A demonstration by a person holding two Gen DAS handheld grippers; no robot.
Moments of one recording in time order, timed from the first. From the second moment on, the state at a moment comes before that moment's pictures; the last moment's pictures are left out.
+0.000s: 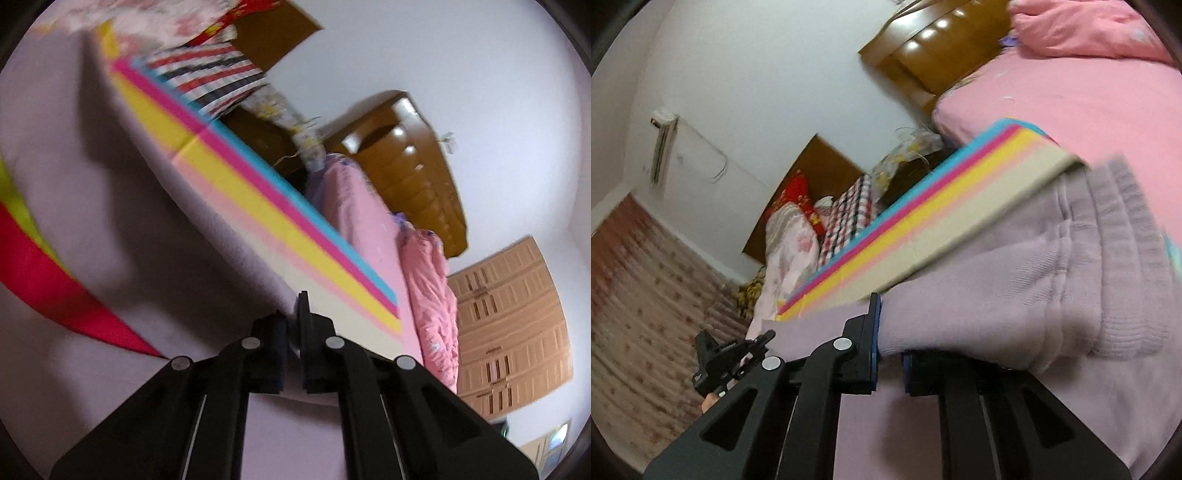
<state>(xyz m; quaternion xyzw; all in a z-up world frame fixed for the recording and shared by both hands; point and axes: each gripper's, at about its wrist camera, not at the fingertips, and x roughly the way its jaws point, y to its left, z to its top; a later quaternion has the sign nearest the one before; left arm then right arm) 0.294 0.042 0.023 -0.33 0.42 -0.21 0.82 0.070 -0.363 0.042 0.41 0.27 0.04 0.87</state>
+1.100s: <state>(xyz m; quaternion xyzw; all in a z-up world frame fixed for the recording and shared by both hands) 0.086 0.099 0.010 -0.23 0.34 -0.20 0.89 -0.119 -0.355 -0.026 0.37 0.25 0.00 0.90</state>
